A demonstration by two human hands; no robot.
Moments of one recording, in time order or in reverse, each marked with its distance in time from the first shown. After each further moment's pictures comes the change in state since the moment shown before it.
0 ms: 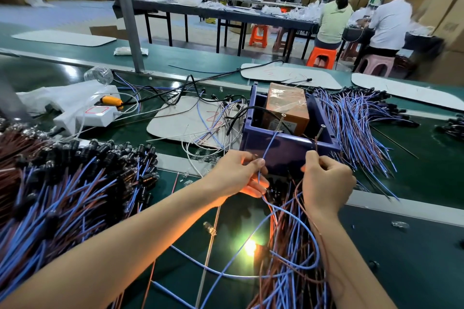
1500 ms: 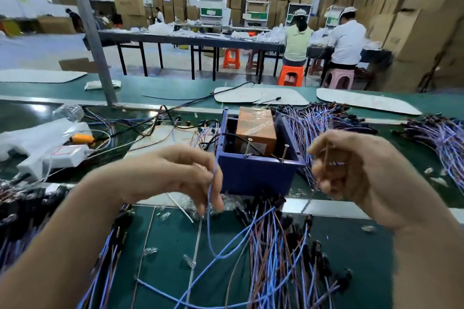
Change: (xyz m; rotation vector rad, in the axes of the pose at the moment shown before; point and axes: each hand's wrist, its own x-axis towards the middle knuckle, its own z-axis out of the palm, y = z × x) left_hand -0.048 0.075 -0.067 0.072 -0.521 0.289; right_hand 0.038 -0.074 -0.126 0.678 -0.888 0.045
